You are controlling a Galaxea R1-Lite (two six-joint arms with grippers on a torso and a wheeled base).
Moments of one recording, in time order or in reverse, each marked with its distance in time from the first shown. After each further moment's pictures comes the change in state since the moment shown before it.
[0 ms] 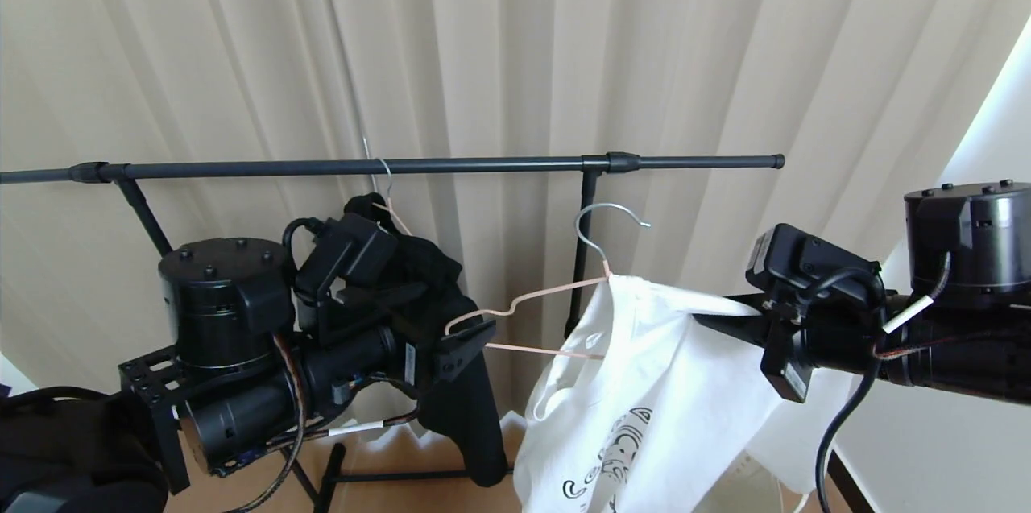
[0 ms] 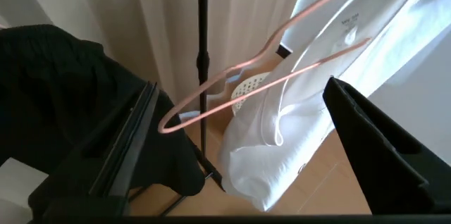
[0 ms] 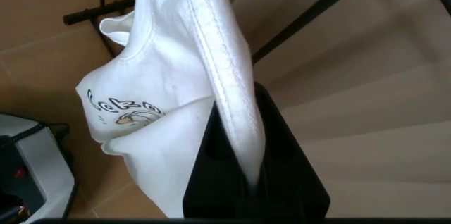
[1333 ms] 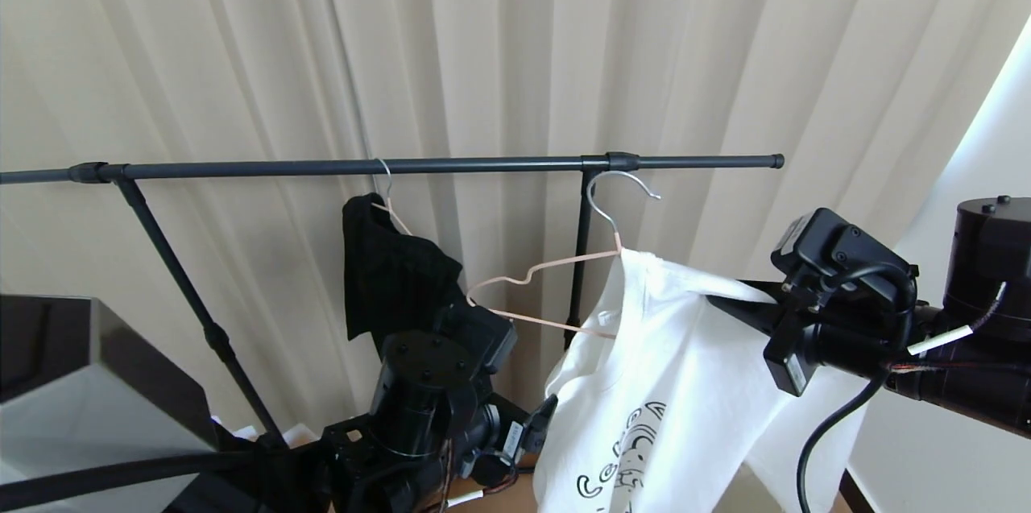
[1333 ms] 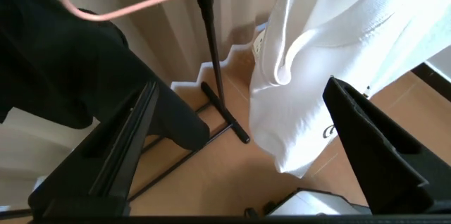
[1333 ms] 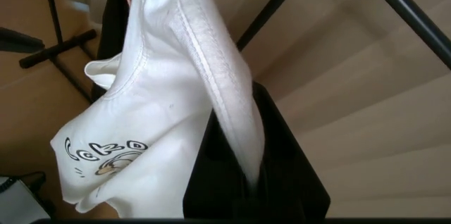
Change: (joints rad) left arm -0.249 0.311 -0.040 -0.084 0.361 -0.018; right arm 0.053 -0.049 0.107 -0.216 -0.150 0.139
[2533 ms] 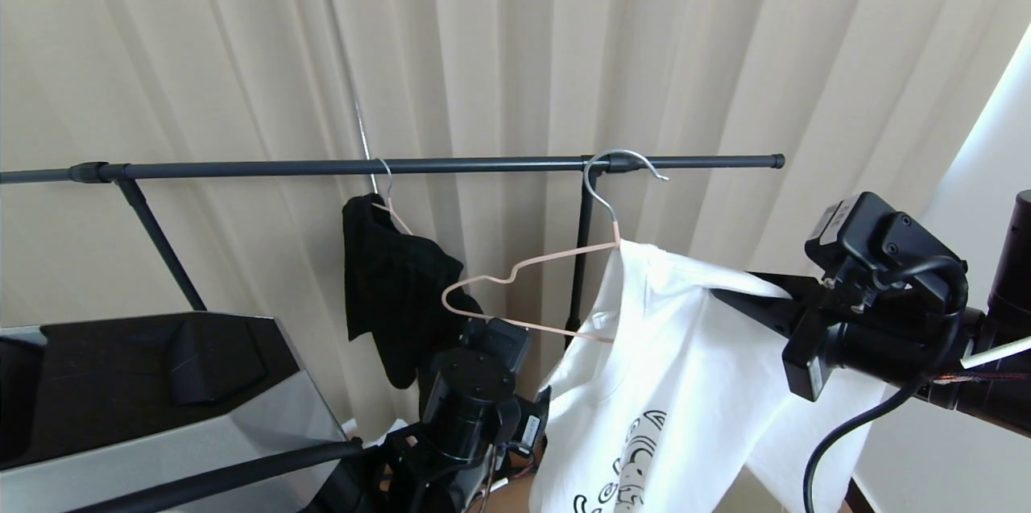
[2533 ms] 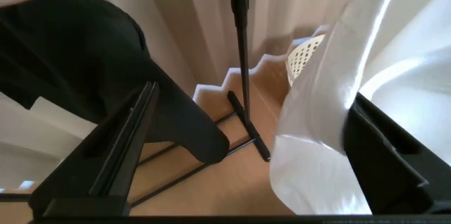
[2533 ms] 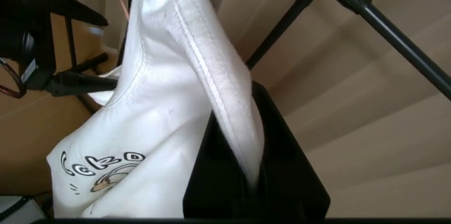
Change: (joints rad) left arm -0.011 0.181 -0.079 -0.096 0.161 -0.020; right arm 0.055 -0.073 0.002 0.003 -0.002 0.038
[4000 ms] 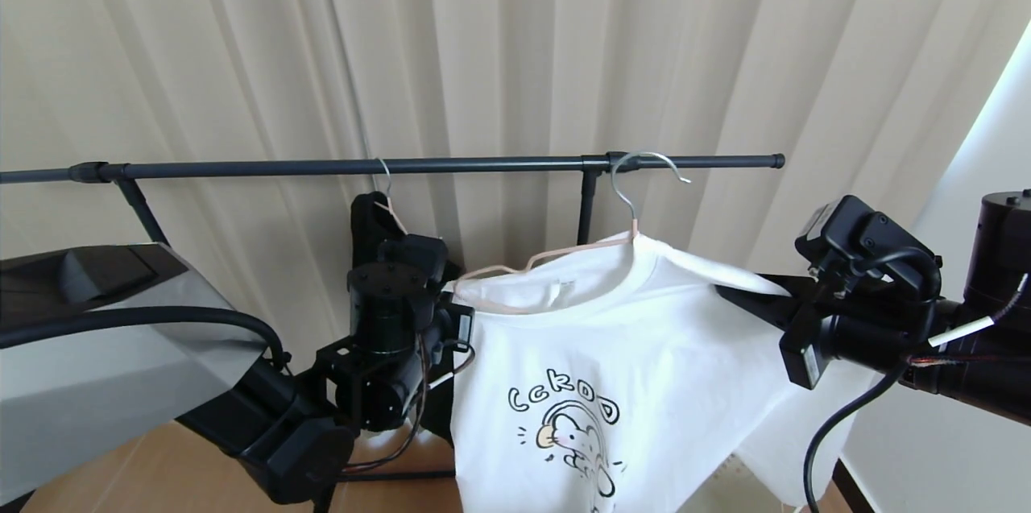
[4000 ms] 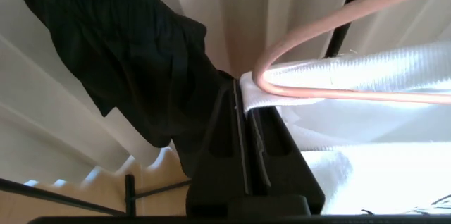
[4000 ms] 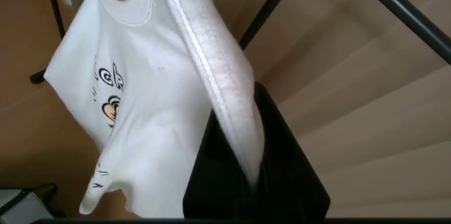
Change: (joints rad) left arm 0.248 -0.073 -0.073 -0.045 0.011 0.053; right arm -0.112 0.053 0.000 -0.004 0.054 0.001
